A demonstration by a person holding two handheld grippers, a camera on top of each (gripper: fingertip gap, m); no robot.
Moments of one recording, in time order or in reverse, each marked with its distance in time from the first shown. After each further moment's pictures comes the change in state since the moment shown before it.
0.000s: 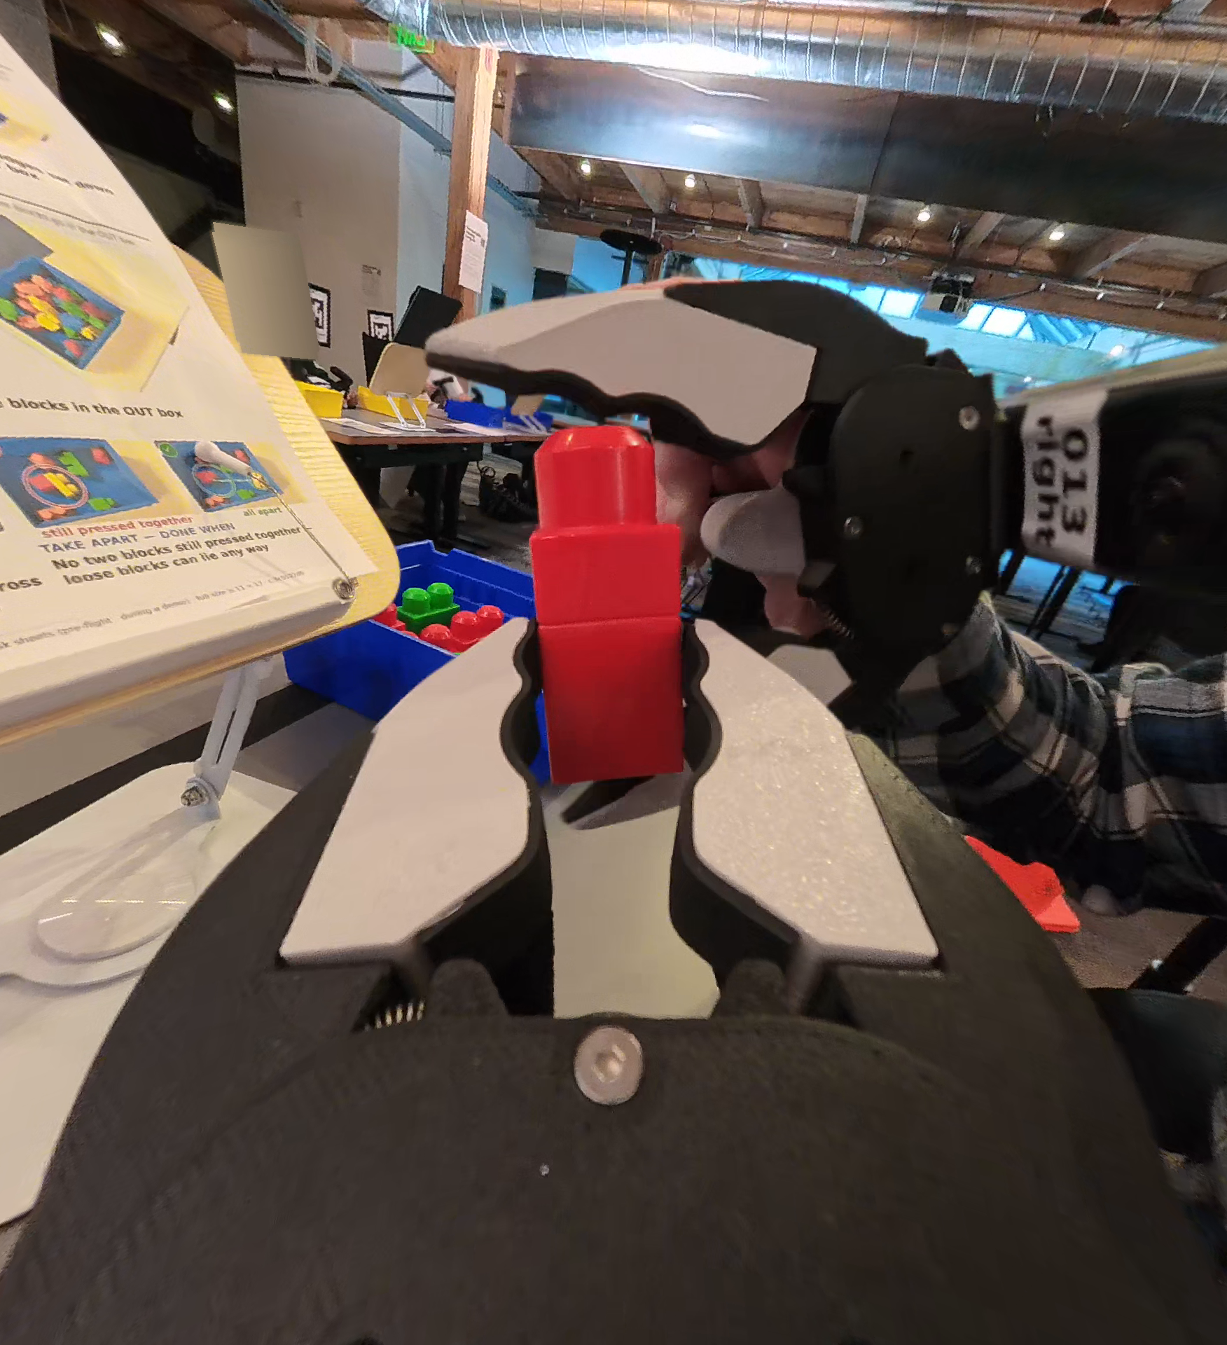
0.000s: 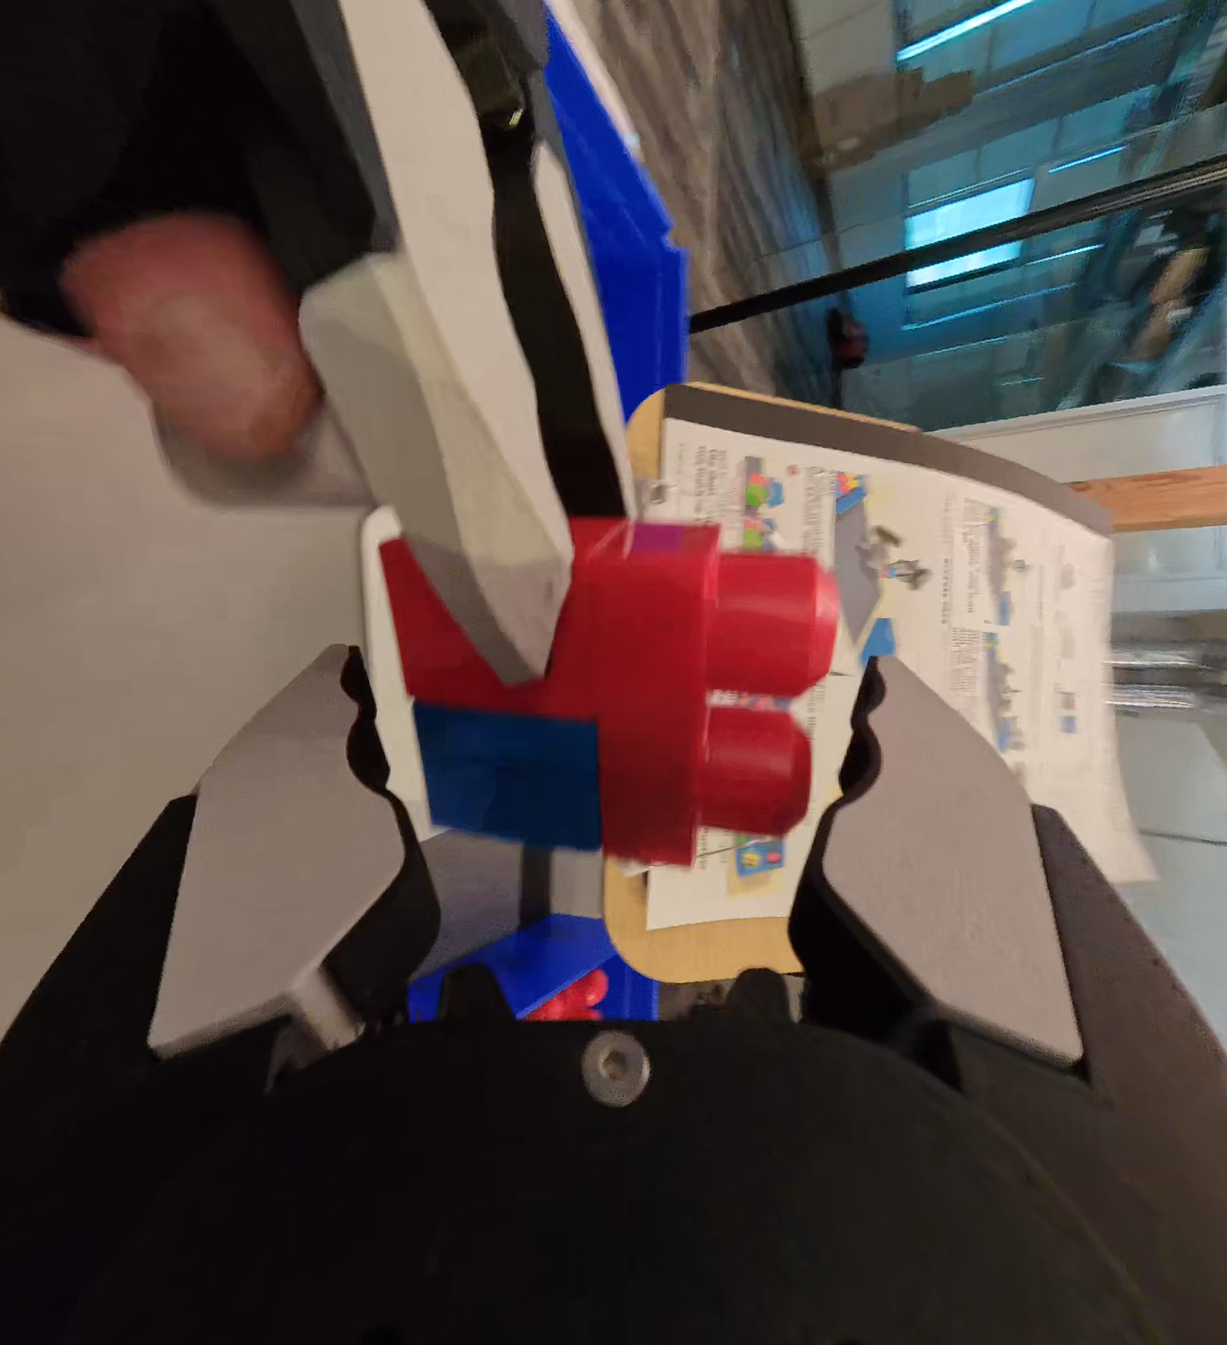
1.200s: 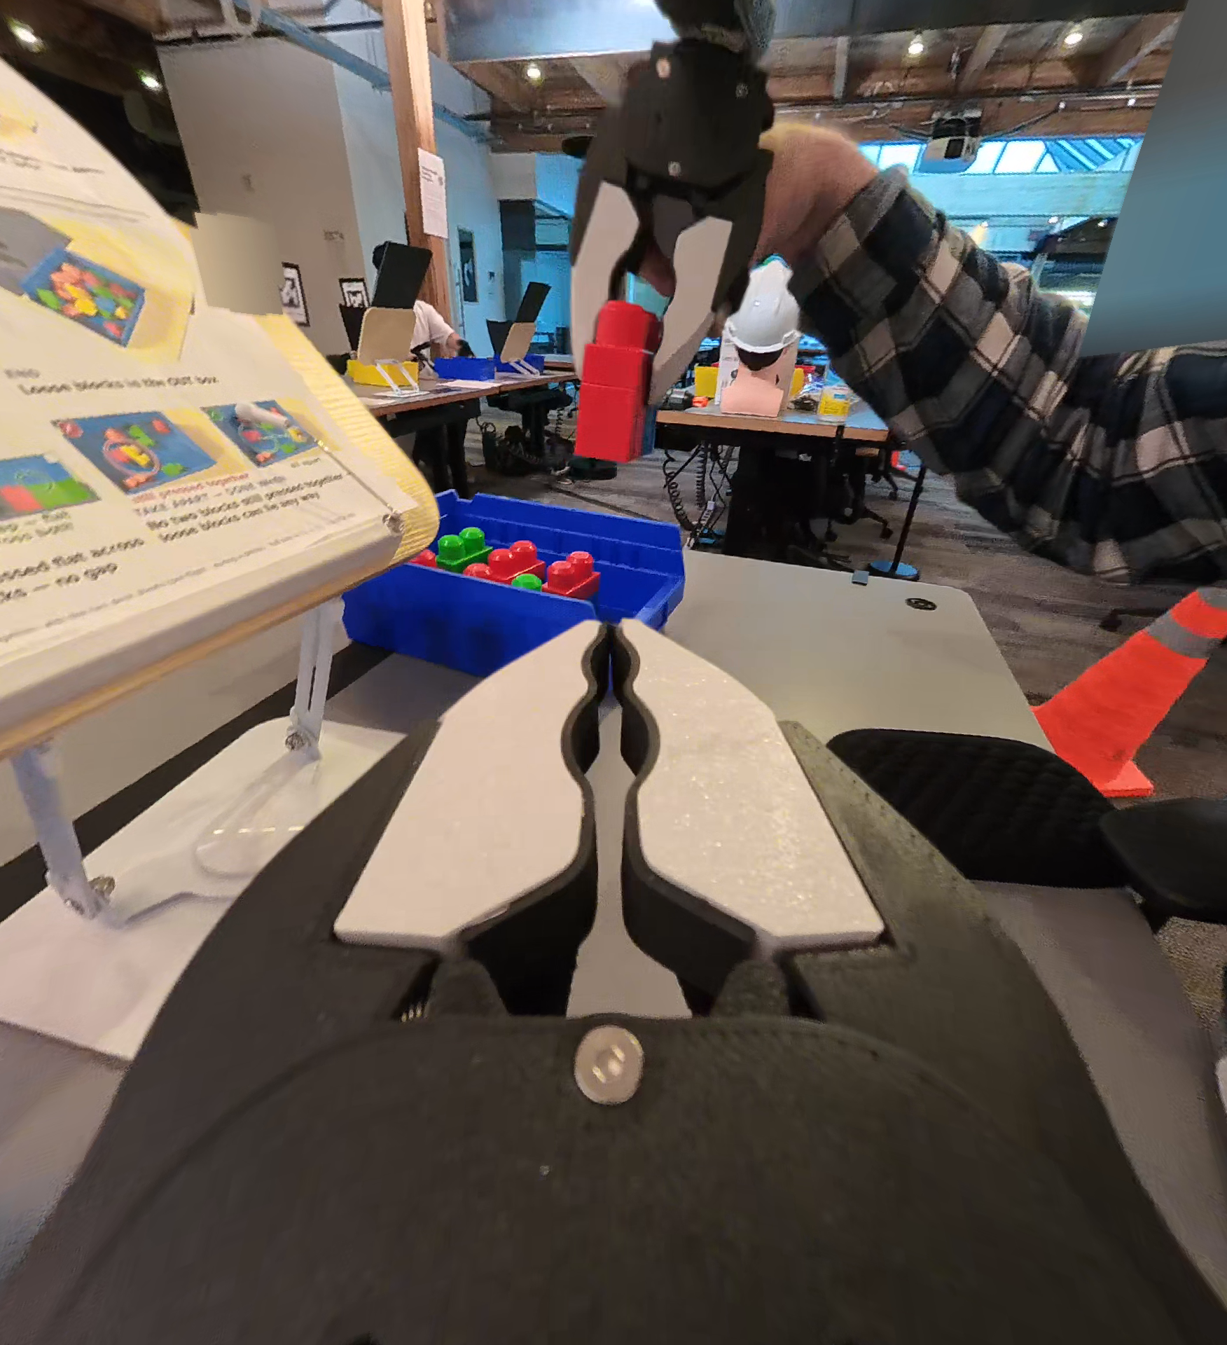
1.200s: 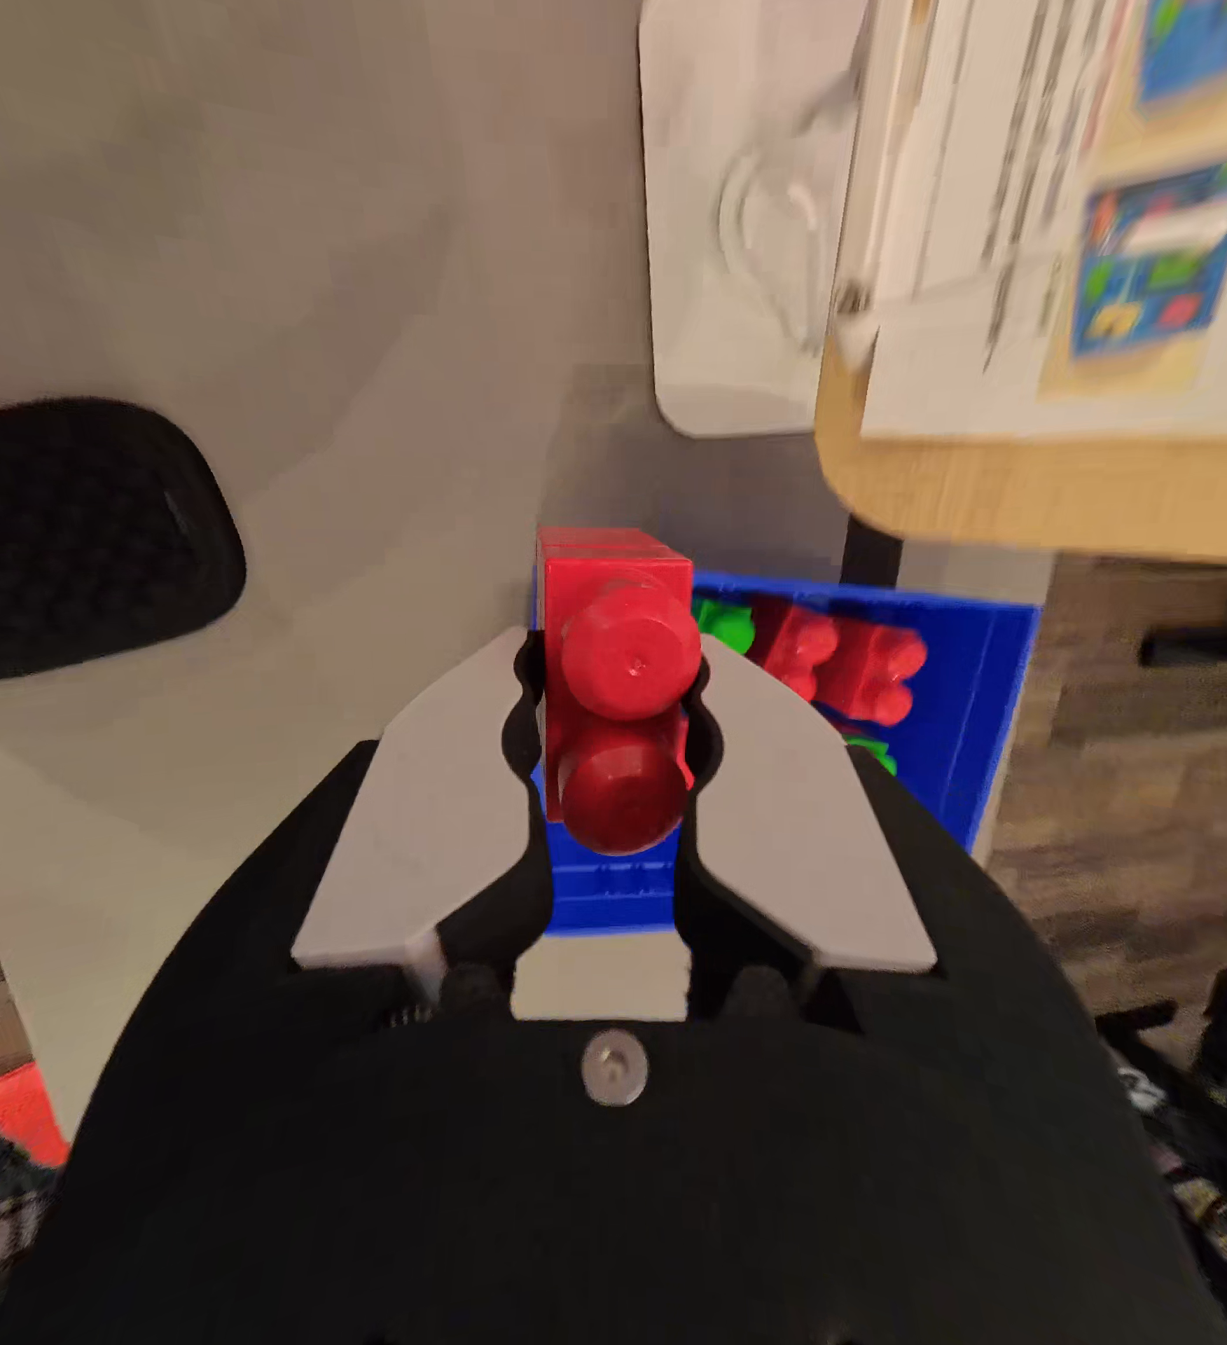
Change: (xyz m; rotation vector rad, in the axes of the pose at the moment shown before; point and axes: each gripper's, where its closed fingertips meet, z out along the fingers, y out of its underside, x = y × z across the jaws) left arm -0.019 0.025 -0.038 -0.096 0.029 0.158; right arm 0.015 0.188 -0.087 -0.251 -0.788 0.373
